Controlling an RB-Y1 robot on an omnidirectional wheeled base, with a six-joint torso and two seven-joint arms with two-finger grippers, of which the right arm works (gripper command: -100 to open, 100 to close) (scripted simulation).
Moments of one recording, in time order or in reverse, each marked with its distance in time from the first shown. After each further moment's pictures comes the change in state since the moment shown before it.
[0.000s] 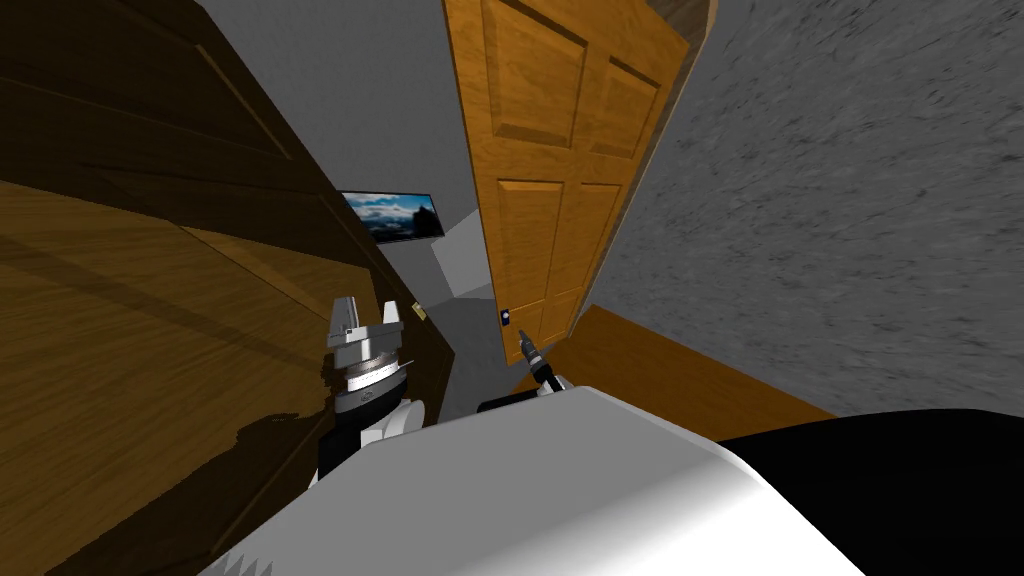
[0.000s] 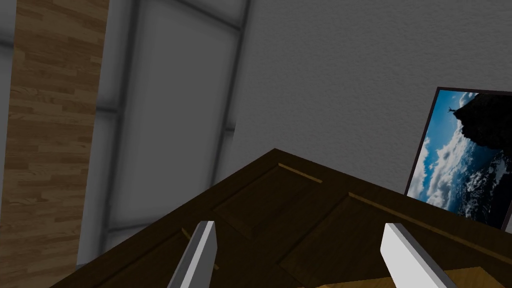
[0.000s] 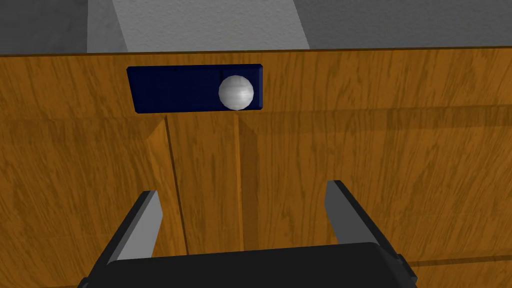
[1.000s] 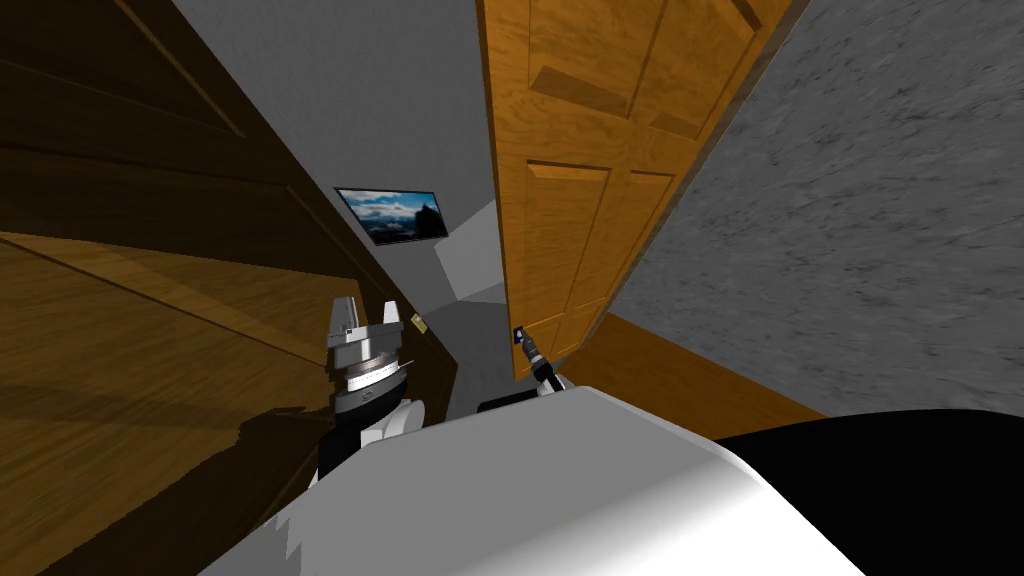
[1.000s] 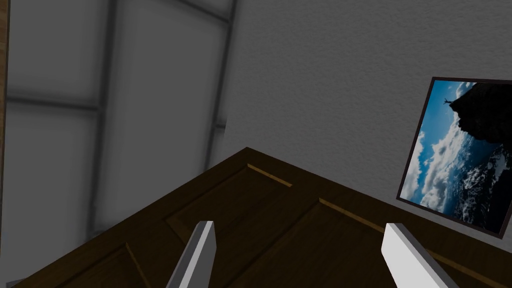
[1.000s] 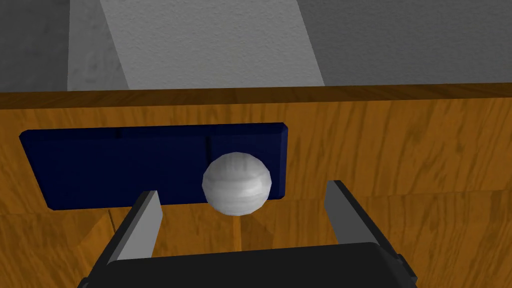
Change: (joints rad) arm -0.021 0.007 -0.026 0.033 -0.003 -0.015 0.008
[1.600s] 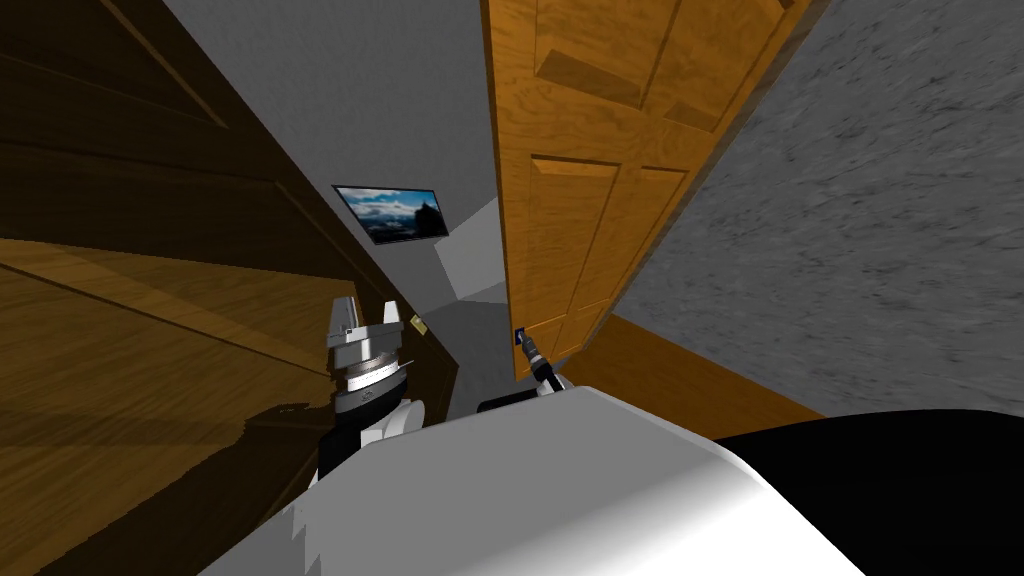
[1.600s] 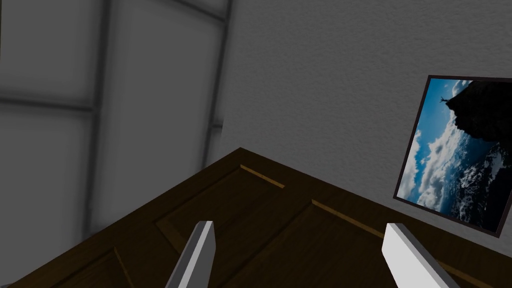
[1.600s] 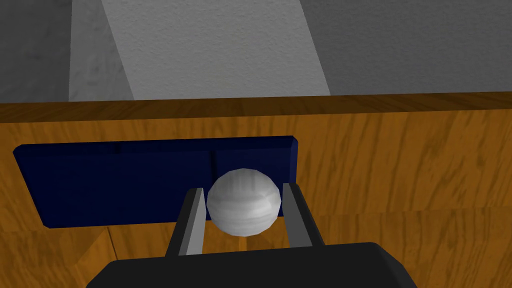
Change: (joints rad) arm -0.003 0.005 -0.002 0.005 0.000 -0.001 0.002
